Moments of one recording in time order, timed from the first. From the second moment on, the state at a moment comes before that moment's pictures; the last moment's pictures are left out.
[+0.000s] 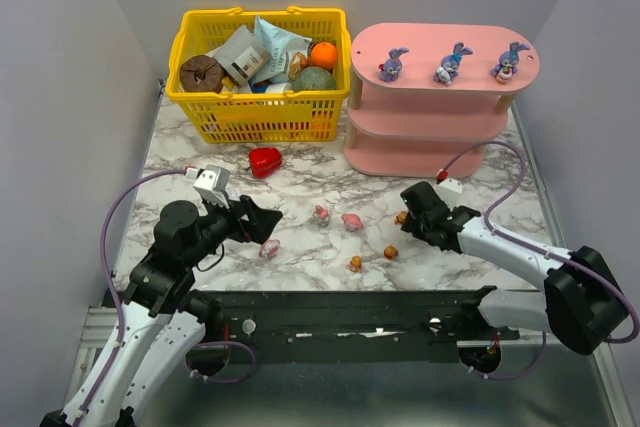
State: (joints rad) left arm -0.43 0.43 0.63 -0.46 0.22 -0.43; right arm 0.61 1.23 0.59 -0.46 0.49 0.91
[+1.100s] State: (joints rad) left arm -0.43 0.42 0.63 -0.46 0.23 -0.43; right arm 0.76 1.44 0.72 -0.42 0.65 1.00
